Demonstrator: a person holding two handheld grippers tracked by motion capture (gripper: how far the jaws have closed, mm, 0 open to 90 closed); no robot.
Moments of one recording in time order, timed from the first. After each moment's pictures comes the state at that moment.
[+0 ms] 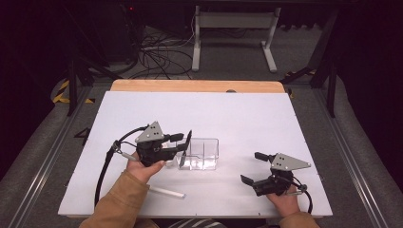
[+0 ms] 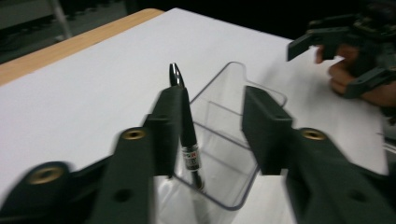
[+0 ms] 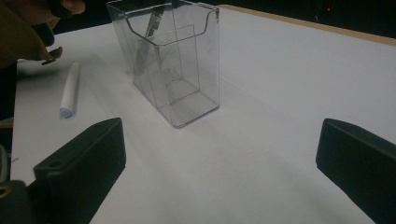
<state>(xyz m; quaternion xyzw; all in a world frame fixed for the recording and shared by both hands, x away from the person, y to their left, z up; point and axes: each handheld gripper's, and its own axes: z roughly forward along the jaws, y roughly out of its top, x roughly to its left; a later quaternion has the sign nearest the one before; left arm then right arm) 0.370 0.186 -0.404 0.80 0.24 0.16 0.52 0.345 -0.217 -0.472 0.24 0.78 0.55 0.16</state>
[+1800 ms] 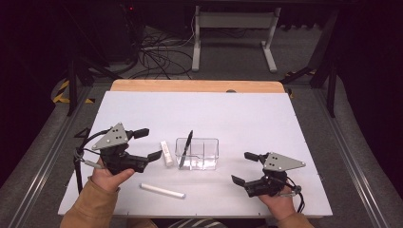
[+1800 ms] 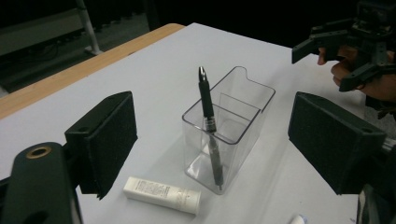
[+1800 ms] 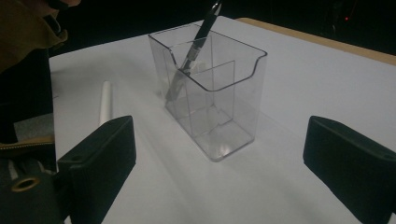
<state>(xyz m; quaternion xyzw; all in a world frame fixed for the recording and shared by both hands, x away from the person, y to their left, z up) 0.330 0.252 -0.372 0.79 0.25 0.19 0.53 0.330 -0.186 -0.444 0.22 0.79 0.56 0.14</state>
